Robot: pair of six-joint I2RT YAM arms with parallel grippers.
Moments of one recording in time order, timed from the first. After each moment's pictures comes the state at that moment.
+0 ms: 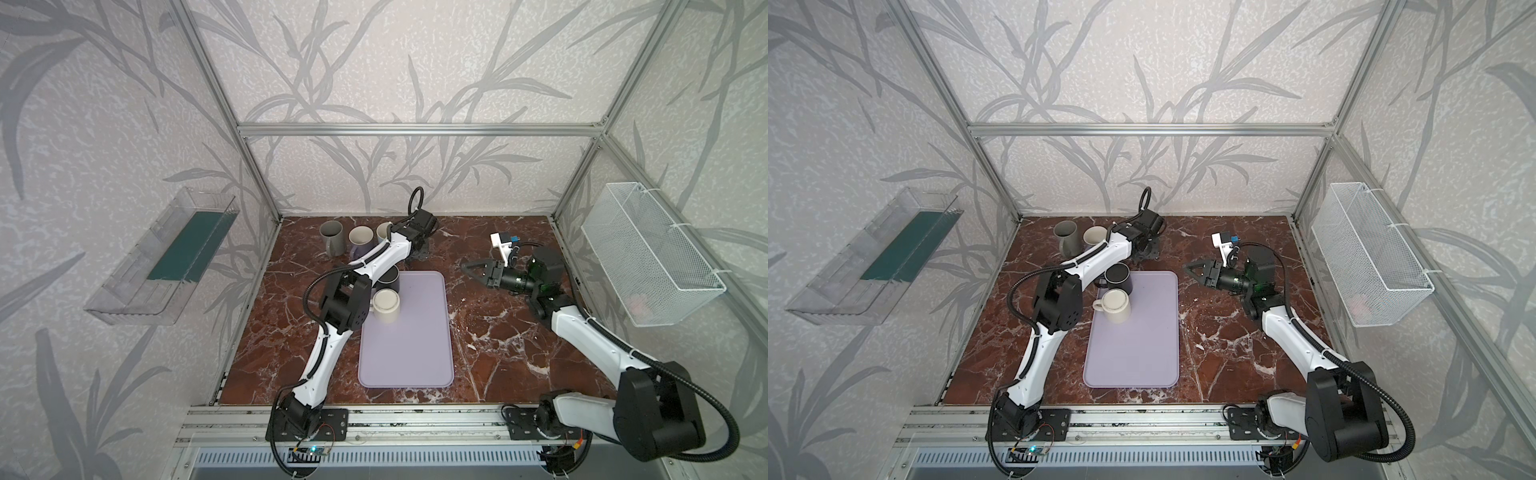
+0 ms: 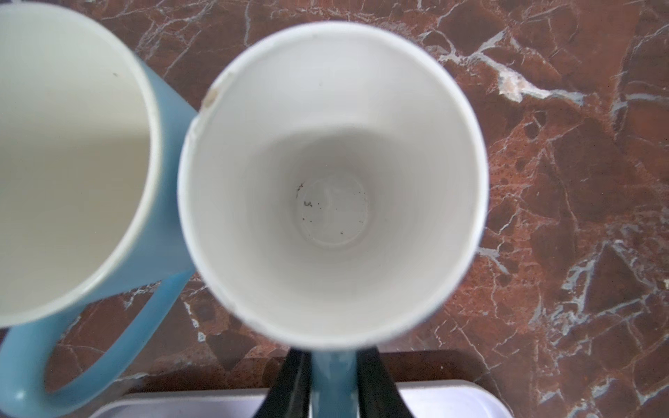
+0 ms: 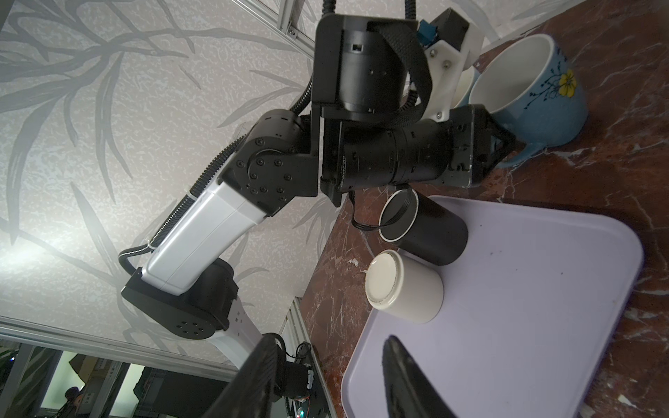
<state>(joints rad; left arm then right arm) -0.58 2.37 2.12 -0.79 -0.28 -0.49 0.18 1.26 0.71 0.35 -0.99 0.87</state>
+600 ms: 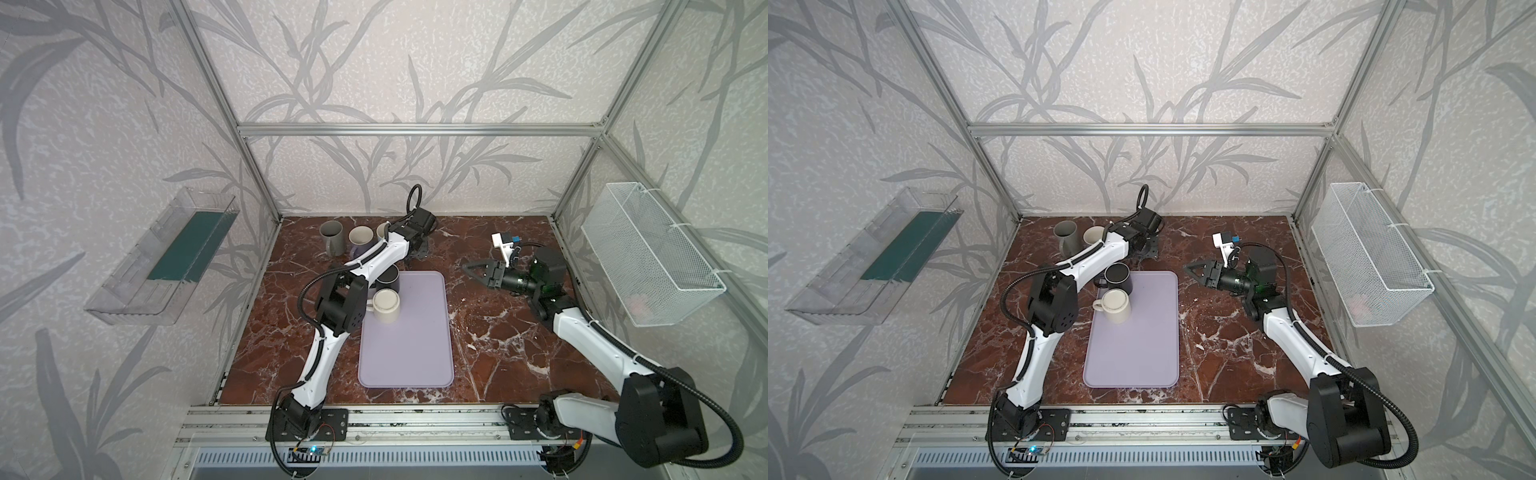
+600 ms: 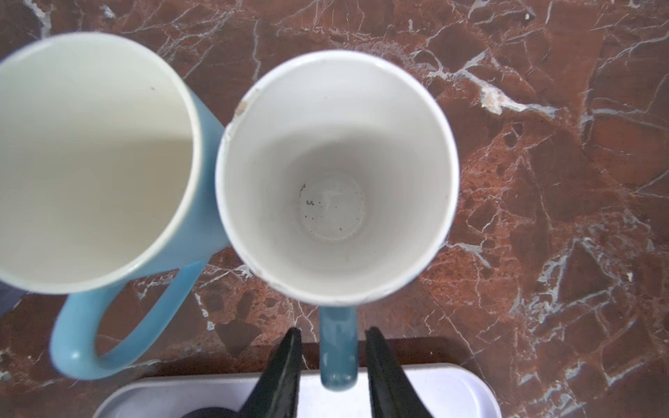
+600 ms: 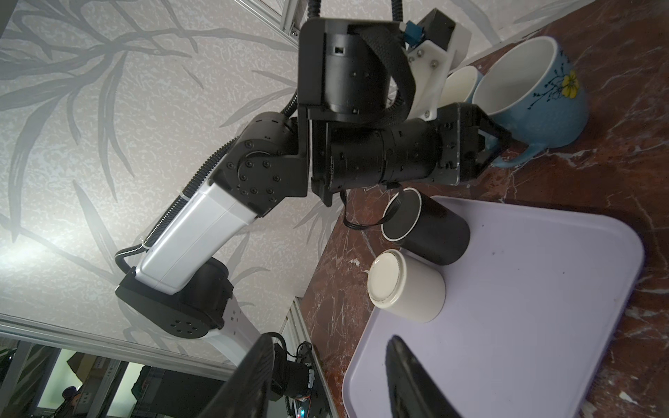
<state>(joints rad) -0.58 2.31 2.07 -0.77 -0.27 -0.49 0.18 1.23 0.71 0.33 -0.98 0.86</state>
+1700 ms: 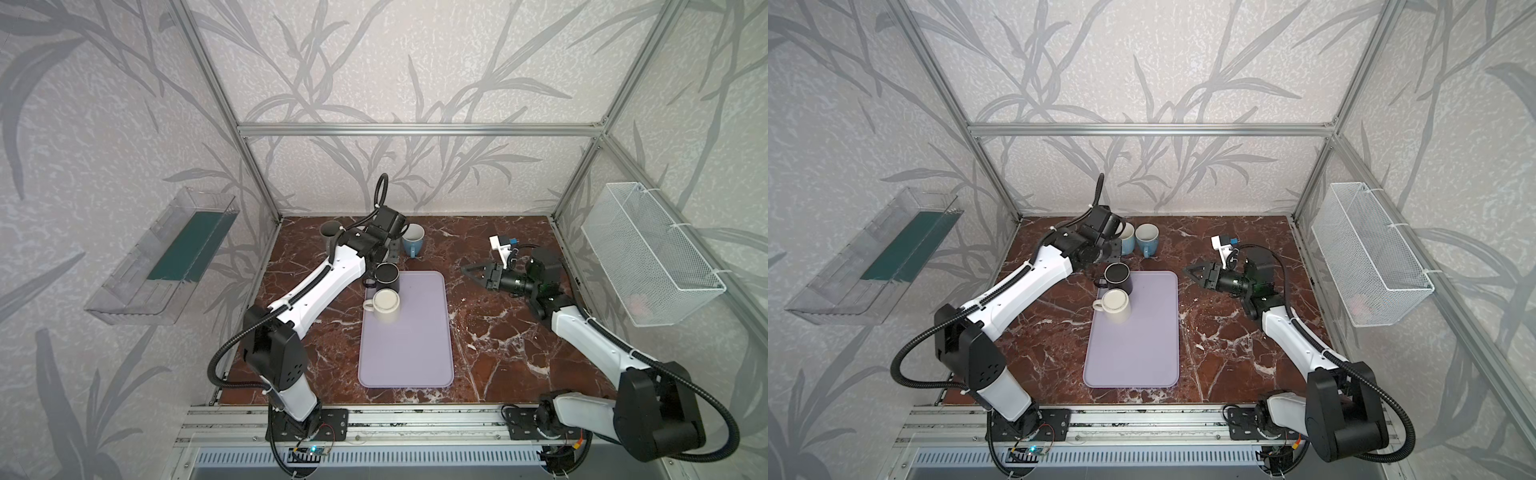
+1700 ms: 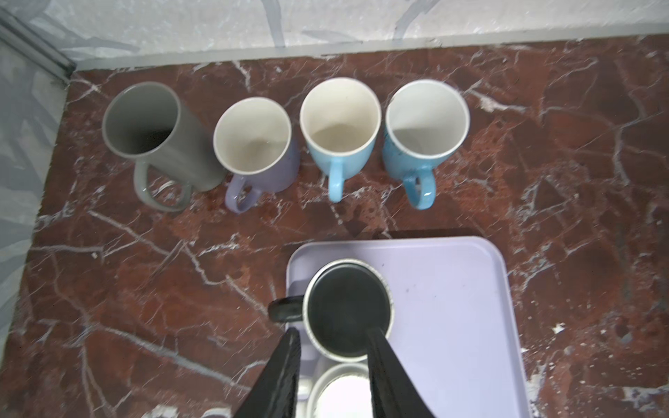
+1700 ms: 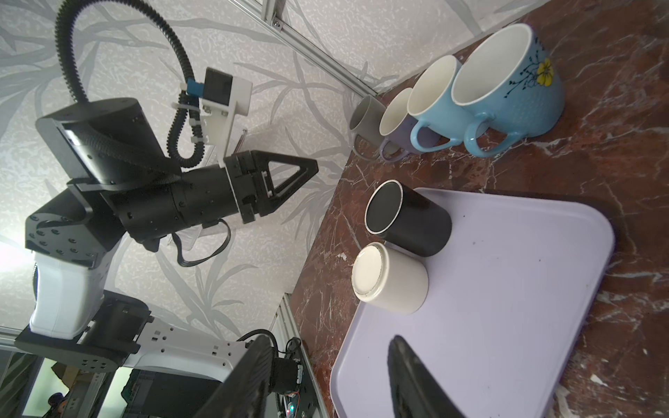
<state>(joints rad) -0.54 1.66 1.57 -0.87 -0.36 -0.41 0.18 1.26 0.71 0.29 -0.97 0.81</state>
